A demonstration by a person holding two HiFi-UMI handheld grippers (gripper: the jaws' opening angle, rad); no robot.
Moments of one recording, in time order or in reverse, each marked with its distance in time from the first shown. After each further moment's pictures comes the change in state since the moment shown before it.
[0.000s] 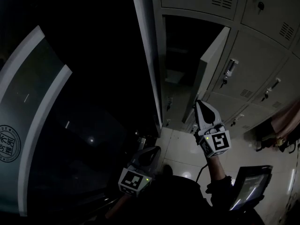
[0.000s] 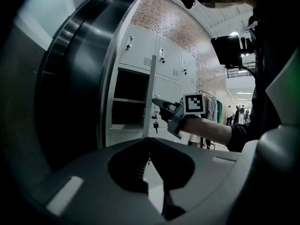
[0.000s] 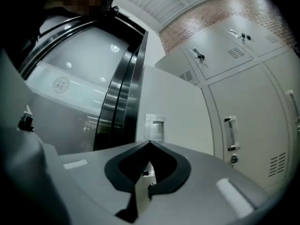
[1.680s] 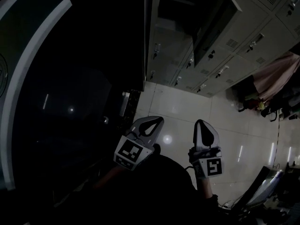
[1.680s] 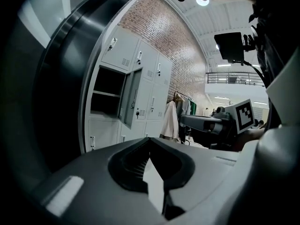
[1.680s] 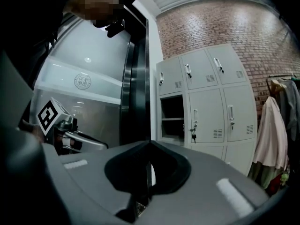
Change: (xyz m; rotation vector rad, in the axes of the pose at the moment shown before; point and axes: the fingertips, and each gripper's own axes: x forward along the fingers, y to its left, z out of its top) left arm -0.118 -0.115 -0.051 -0.004 0.042 -0.244; right arm -0.283 0.174 0.010 0.016 0.269 -0.231
